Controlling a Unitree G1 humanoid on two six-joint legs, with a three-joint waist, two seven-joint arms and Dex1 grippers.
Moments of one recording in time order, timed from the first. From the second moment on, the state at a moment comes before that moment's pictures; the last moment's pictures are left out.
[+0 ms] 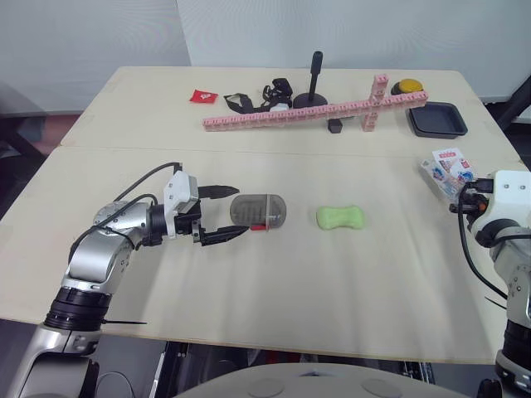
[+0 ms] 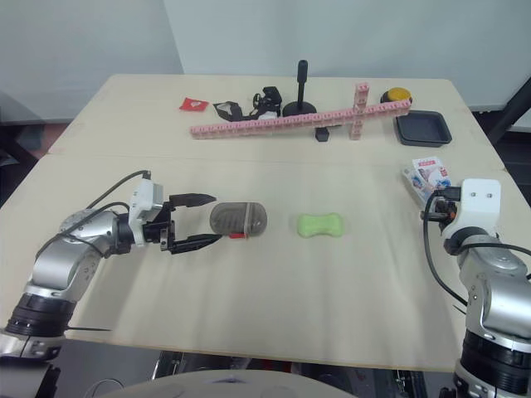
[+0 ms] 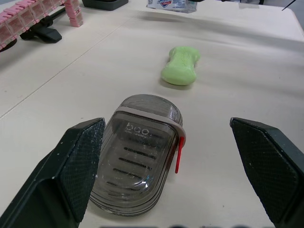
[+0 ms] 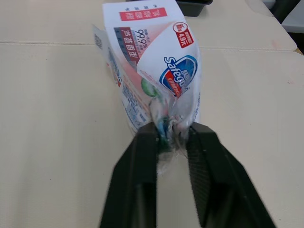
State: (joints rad) left arm -0.24 0.60 -0.02 -0.10 -0.46 0.21 -1.17; right arm -0.08 -0.41 -0.52 -0.41 0.24 0.95 0.18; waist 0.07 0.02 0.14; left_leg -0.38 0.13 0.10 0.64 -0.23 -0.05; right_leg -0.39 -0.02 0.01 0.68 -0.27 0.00
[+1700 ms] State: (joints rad) left arm -0.54 0.57 -0.22 0.39 -0.14 -0.11 -1.31; right arm 0.11 -0.68 -0.20 -0.17 0.51 0.01 1.27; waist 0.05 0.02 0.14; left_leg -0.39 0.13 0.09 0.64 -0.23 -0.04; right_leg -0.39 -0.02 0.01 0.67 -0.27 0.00
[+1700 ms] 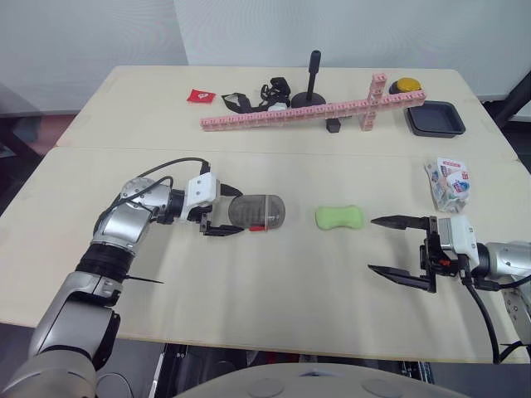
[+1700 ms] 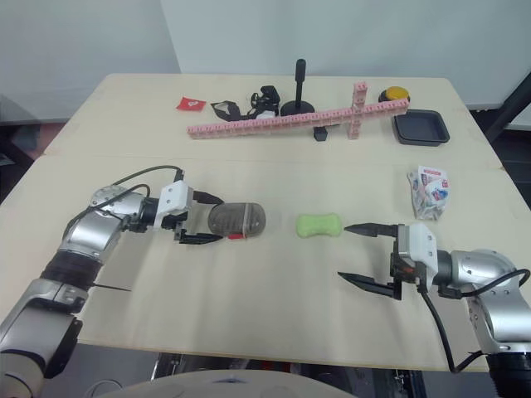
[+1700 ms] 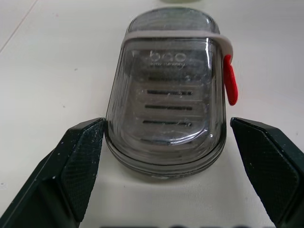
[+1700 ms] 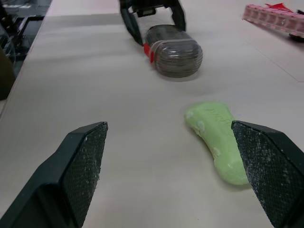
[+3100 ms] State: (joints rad) left arm -0.59 0.49 -0.23 0.49 -0.11 -0.15 -1.31; right arm 0.17 -0.67 -0.21 -0.13 0.54 -0.02 1.23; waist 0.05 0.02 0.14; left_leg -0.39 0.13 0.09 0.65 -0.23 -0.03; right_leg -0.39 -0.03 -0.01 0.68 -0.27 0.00
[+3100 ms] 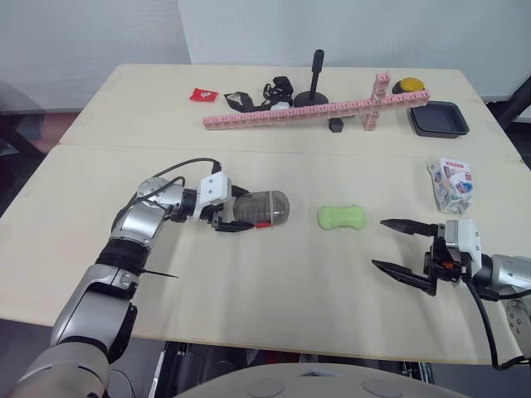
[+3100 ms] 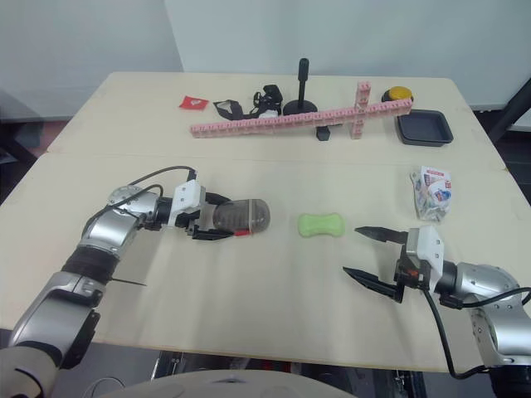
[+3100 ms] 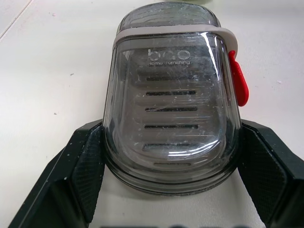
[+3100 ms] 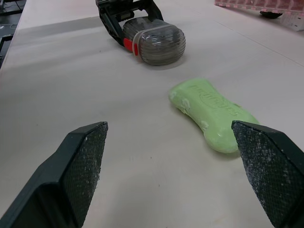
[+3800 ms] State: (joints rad) left arm -0.46 0.49 -0.20 0.17 -0.20 -0.24 -1.30; right arm -0.22 -0.84 -0.13 -0.40 1.17 1.05 0.72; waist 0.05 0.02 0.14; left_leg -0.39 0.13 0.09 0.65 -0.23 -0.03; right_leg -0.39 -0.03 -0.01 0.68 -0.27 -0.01
